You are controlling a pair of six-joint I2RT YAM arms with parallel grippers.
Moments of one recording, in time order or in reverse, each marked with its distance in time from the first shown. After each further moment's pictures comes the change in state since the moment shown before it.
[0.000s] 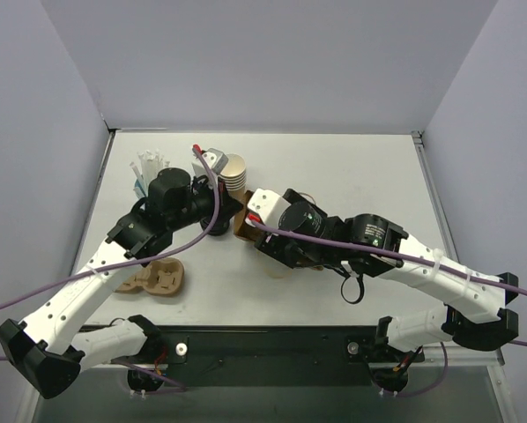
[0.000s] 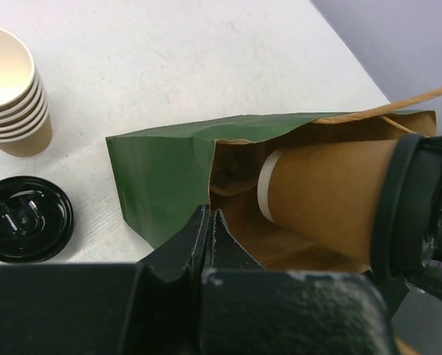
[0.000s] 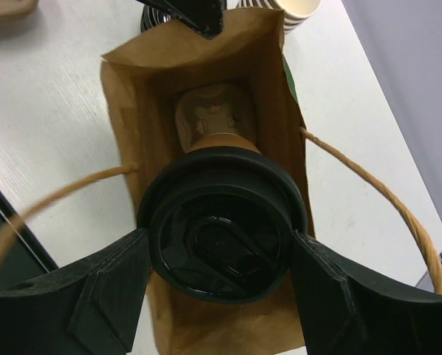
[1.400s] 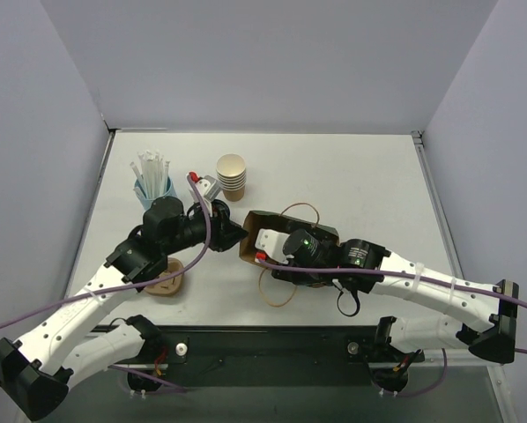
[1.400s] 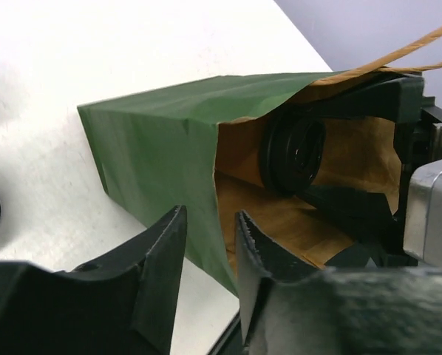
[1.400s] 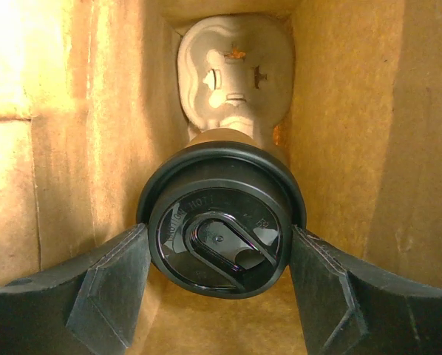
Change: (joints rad) left arm -0.013 -0.187 -0.325 0.223 0.143 -0.085; right arm -0.072 -0.136 -0.502 0.198 -0.040 -0.226
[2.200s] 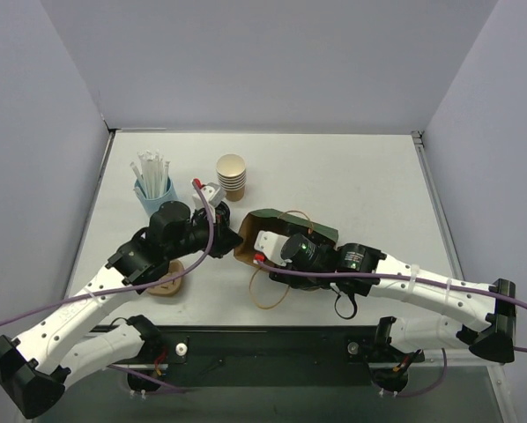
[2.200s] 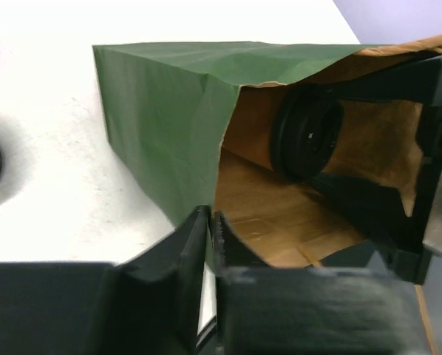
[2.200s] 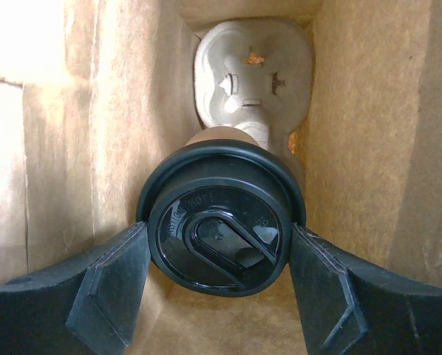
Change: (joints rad) left arm -0.043 -0.011 0.008 -0.142 -0.099 -0.032; right arm 0.014 0.000 -0.050 0.054 0.006 0.049
